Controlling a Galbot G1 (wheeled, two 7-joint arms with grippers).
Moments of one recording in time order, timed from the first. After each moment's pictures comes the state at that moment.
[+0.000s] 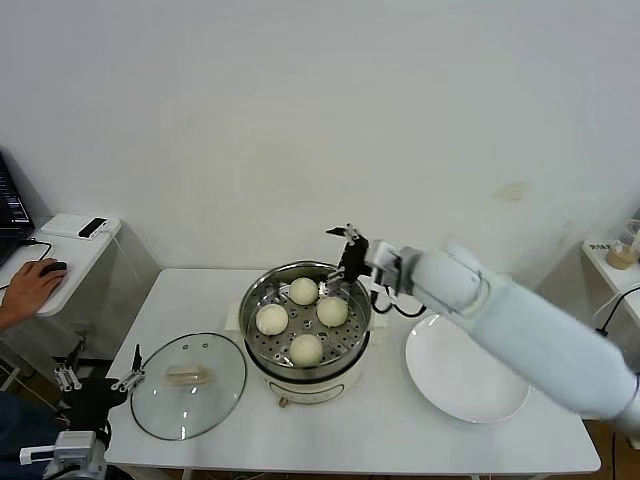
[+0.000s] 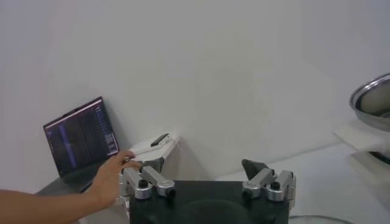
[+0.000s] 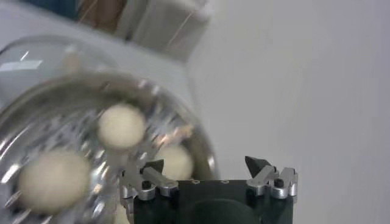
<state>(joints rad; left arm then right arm) 1.69 -1.27 -0.82 -2.18 0.01 0.19 -0.12 -0.36 0.86 -0.27 1.82 0.29 -0.38 -0.29</state>
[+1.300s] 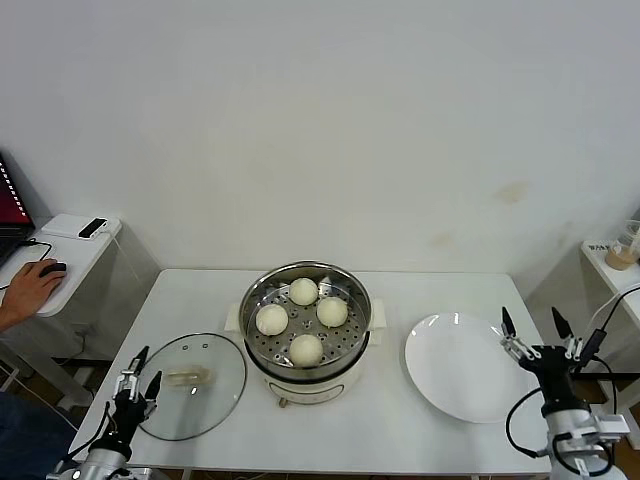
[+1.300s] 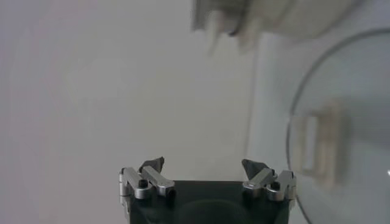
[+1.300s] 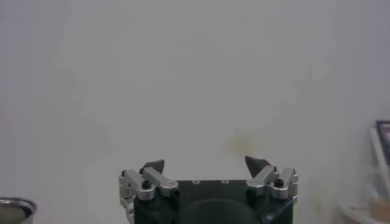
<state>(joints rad) 1.61 -1.12 -0.70 -1.80 1.15 -0.08 -0.20 -1.52 1.42 0.94 2.03 0.37 0.06 -0.23</state>
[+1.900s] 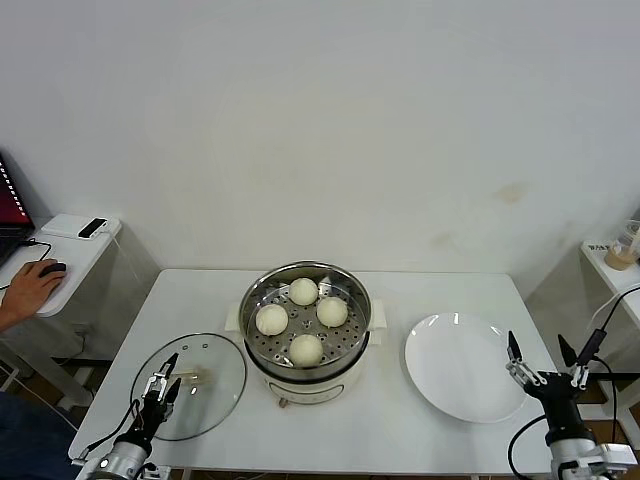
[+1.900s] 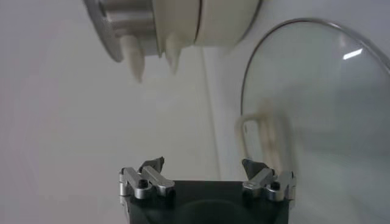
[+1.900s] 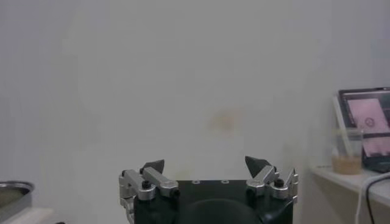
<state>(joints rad) 1.51 -1.08 -0.59 -1.66 1.27 -0.08 -0.19 -1.61 1.48 0.97 2.07 0.38 0.07 -0.23</state>
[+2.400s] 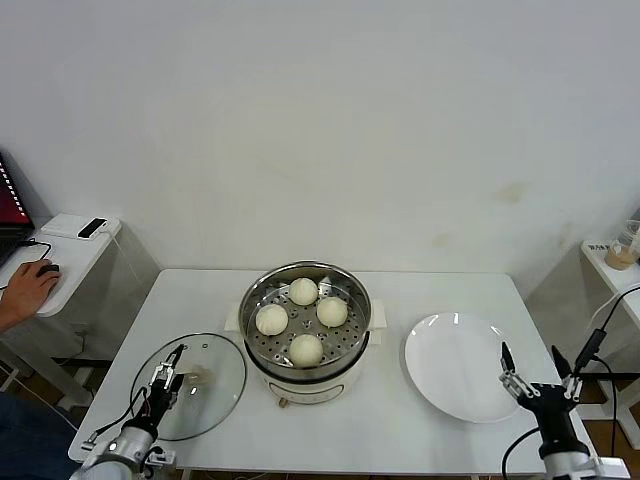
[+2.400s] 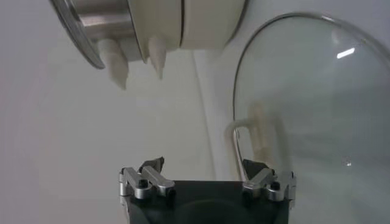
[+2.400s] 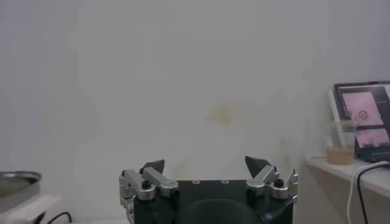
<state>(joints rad) 1.40 -1.07 -0.54 -1.58 1.28 -0.08 -0.19 -1.65 1.51 0.94 2.08 0.35 0.09 -0.24</state>
